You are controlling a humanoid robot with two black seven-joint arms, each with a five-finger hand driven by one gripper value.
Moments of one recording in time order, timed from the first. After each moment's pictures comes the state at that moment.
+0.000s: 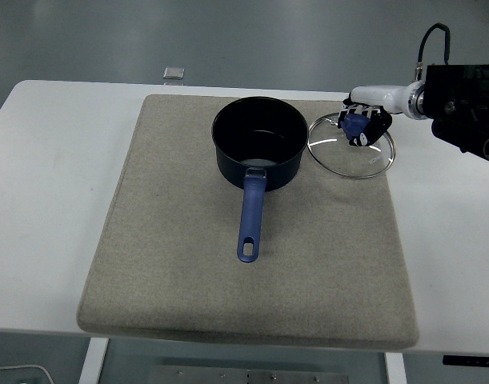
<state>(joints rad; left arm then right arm) 0.05 0.00 -0.01 -0.12 0.12 -0.06 0.08 1.53 -0.25 -0.67 0.72 -0.69 0.09 0.18</state>
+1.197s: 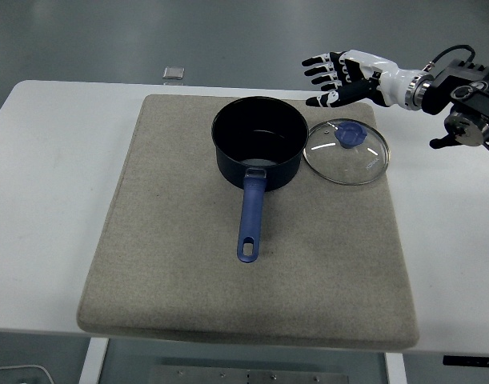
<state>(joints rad) 0.06 0.00 -0.01 -0.12 0.12 -0.06 0.08 1.28 -0.32 0.02 0.68 -0.25 0.28 0.17</state>
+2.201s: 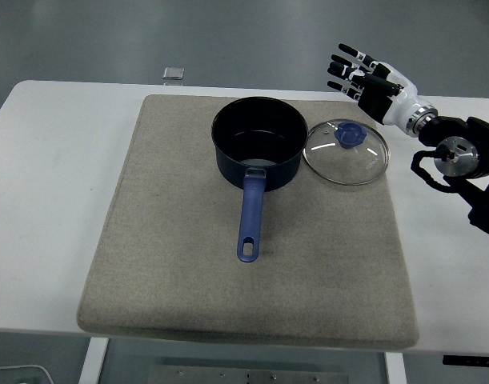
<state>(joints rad) 0.06 0.00 -0.01 -0.12 0.12 -0.06 0.08 1.08 -0.24 0.25 0.58 0.23 0.28 0.17</state>
